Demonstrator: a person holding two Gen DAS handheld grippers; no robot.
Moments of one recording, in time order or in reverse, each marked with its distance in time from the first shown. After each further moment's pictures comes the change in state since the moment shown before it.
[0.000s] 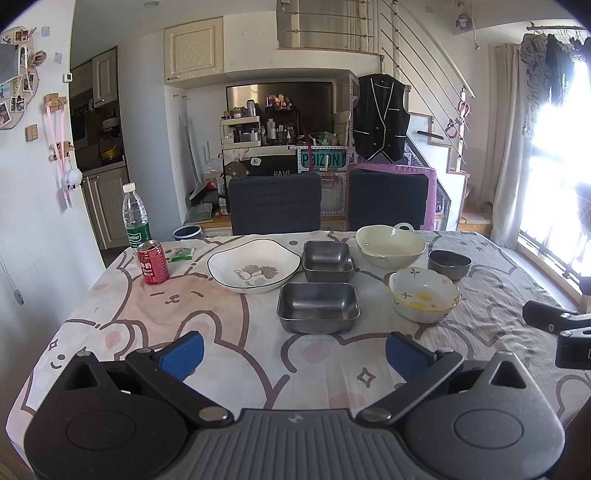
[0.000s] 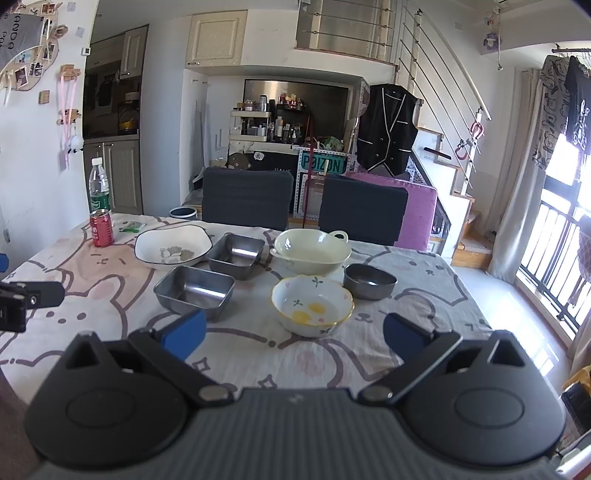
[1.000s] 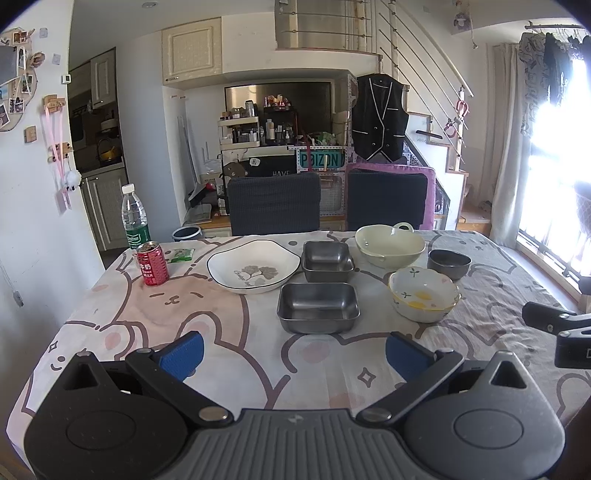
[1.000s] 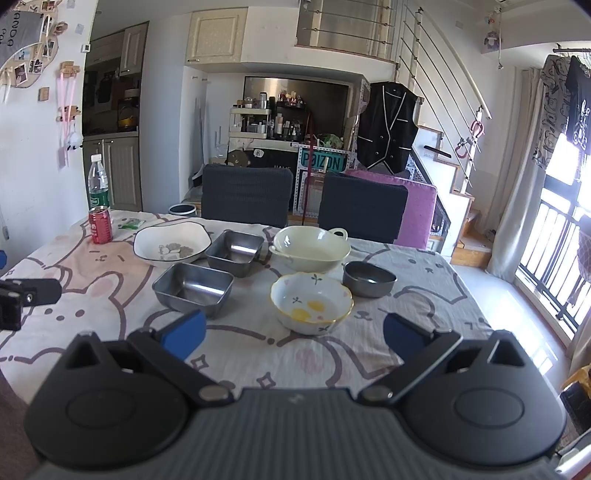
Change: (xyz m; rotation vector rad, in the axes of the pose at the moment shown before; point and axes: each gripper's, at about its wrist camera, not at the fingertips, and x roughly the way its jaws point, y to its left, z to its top) left arm 0.002 -0.013 -0.004 0.002 0.000 0.005; right arm 0.003 -0.002 0.005 -0.005 0.012 -0.001
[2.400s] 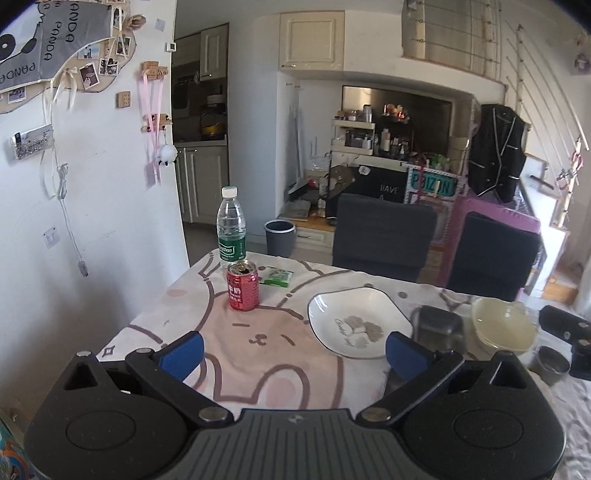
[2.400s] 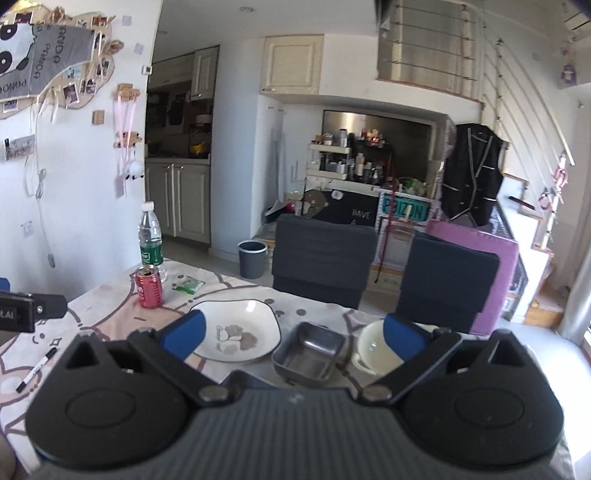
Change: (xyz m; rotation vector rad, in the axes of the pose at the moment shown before) left arm 0.084 0.096 0.103 -0.246 0.025 0.282; right arm 0.132 0.060 0.168 -0.115 -0.103 0.251
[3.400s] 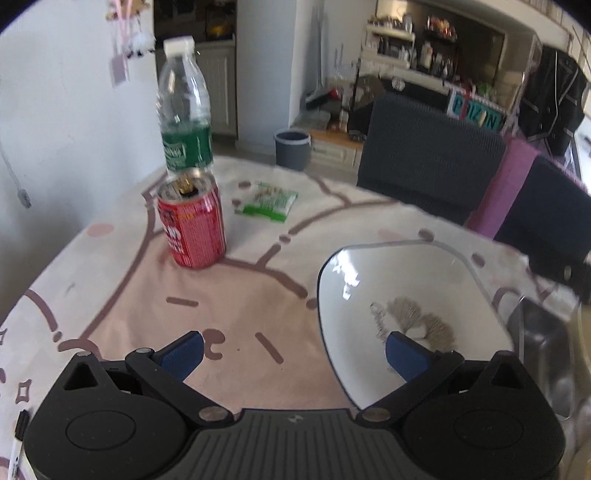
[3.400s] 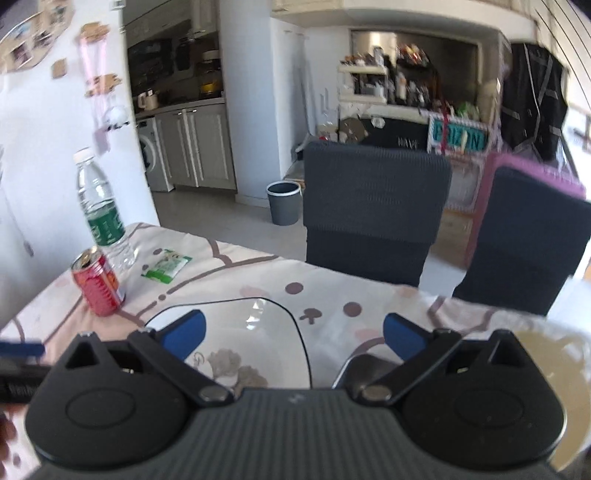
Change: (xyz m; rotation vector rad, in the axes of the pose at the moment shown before) left arm 0.290 -0.012 0.000 -0.073 0.313 0.020; right arm 0.350 -0.004 0.016 0.096 0.234 0.142
